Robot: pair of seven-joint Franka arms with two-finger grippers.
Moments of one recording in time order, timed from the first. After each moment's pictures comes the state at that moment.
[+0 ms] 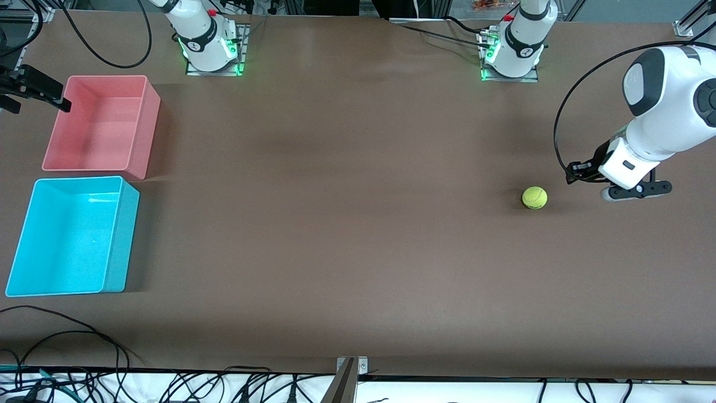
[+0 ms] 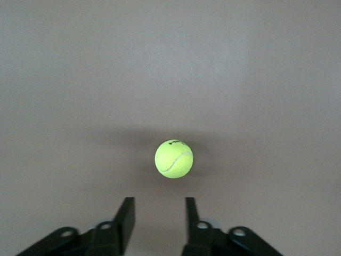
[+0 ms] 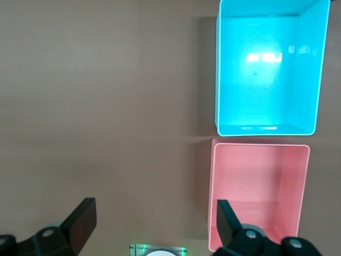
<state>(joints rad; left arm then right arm) 0.05 0.05 -0.03 -2.06 0.01 2.03 -0.10 0.02 -0.05 -0.09 -1.55 0.03 1.46 -0.09</state>
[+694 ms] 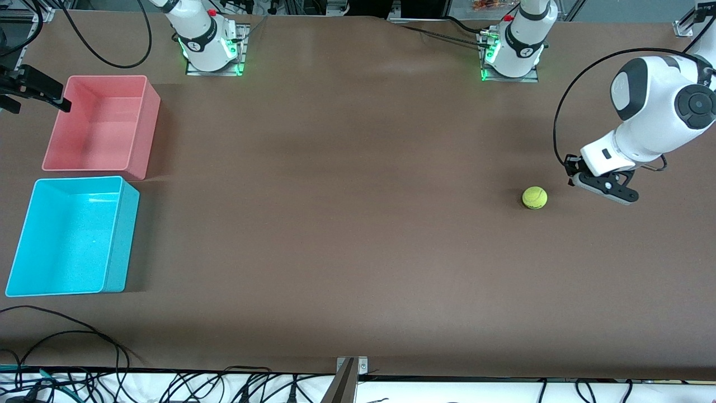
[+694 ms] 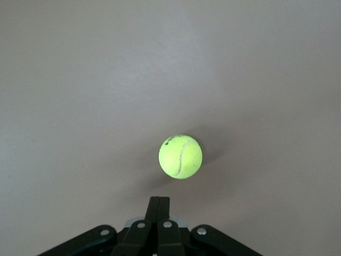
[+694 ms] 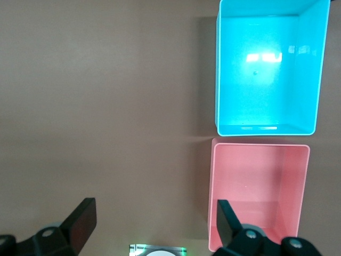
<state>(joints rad) 0.07 0.05 -0.02 -2.18 0.01 2.18 0.49 0.02 -0.05 -0.09 -1.55 0.03 1.46 -0.09</state>
